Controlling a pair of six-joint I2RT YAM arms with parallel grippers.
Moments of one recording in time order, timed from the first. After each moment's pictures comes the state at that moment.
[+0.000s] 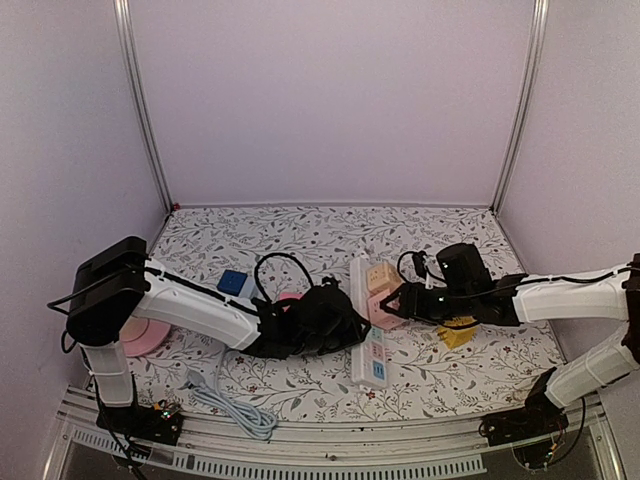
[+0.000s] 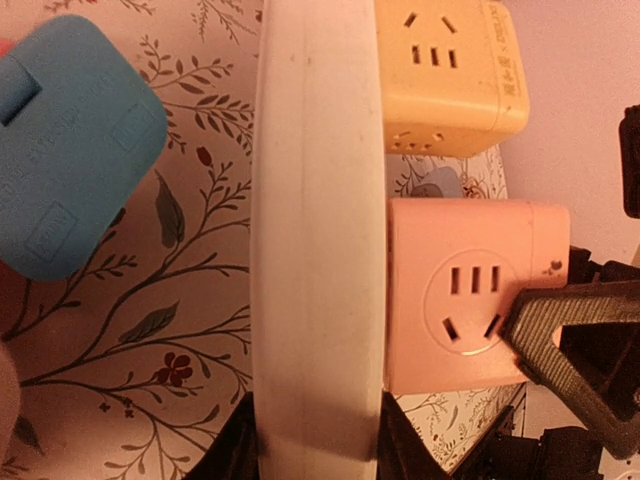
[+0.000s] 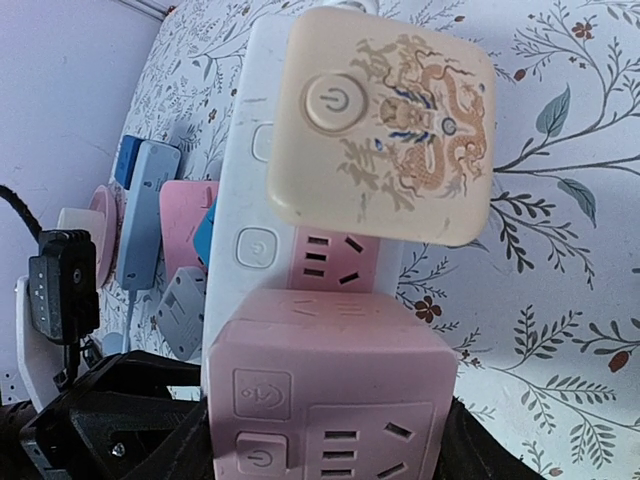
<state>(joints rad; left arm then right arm) -1.20 1.92 1.07 0.17 -0.28 -1.24 0.74 1.37 0.65 0.03 -0.17 0.77</state>
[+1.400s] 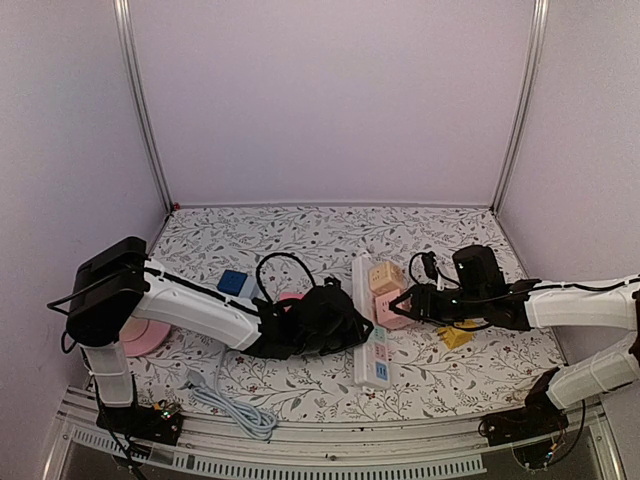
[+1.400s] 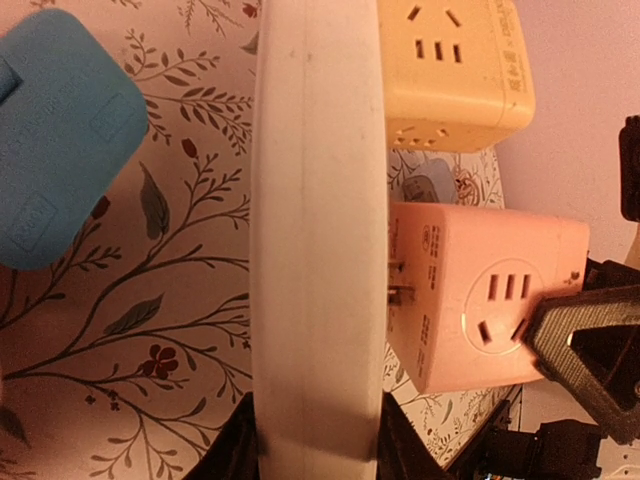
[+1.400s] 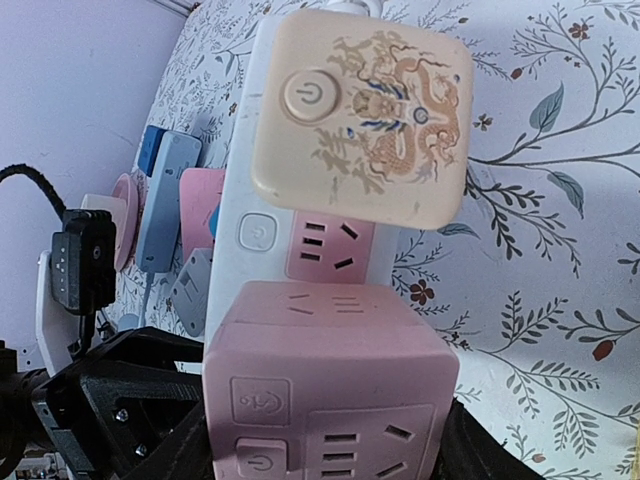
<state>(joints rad) -1.20 1.92 1.08 0.18 -0.27 -1.24 0.66 1.28 0.56 0.06 -0.28 0.73</state>
